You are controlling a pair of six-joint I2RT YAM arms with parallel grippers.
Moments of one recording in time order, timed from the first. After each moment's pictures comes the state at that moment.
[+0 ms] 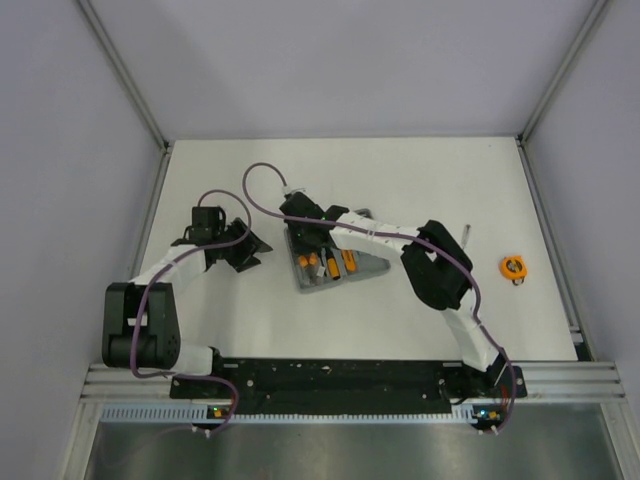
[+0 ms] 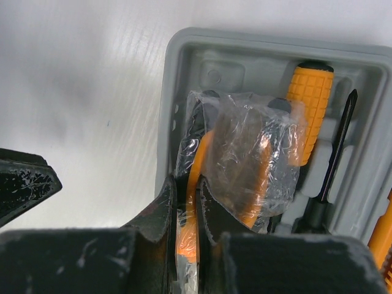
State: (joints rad) left arm -0.02 1.42 0.73 -0.23 0.42 -0.79; right arm 0.92 2.18 1.73 -0.47 0.12 0.54
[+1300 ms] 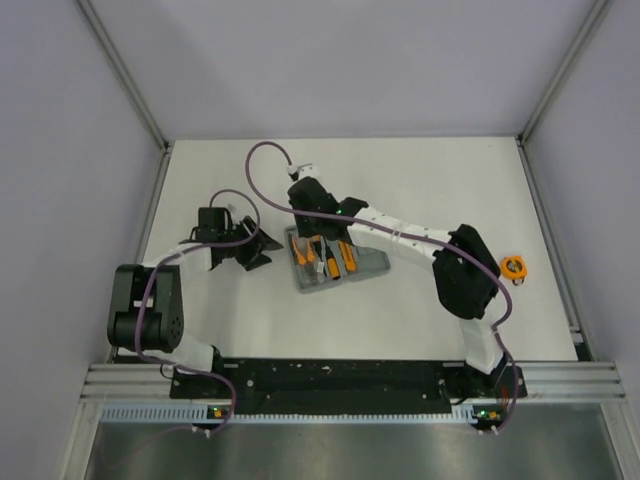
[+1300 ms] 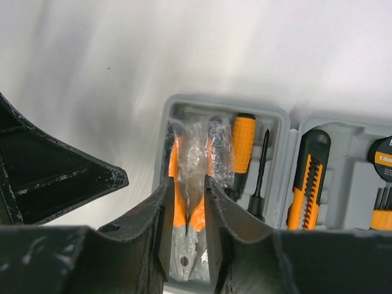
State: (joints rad) left arm -0.03 1.52 0.71 -0.07 0.56 -0.80; right arm 0.92 2.00 1.68 -0.41 0.28 0.44
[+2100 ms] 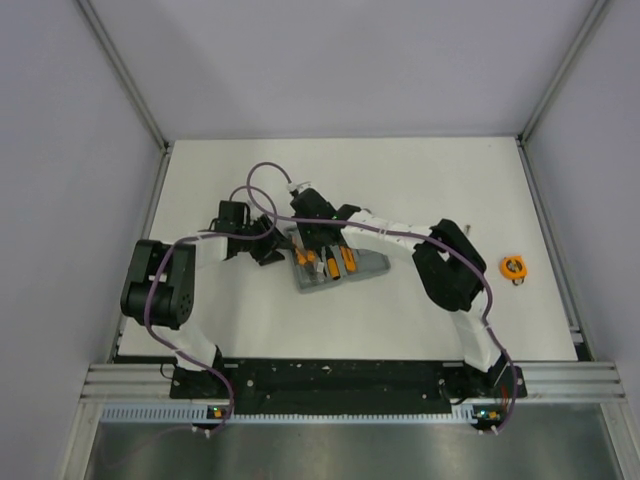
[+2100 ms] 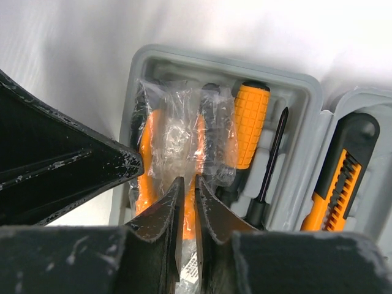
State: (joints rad) left arm -0.14 1.70 0.81 -0.01 0.52 -0.80; right arm 0.88 2.10 1.62 -0.40 0.17 0.39
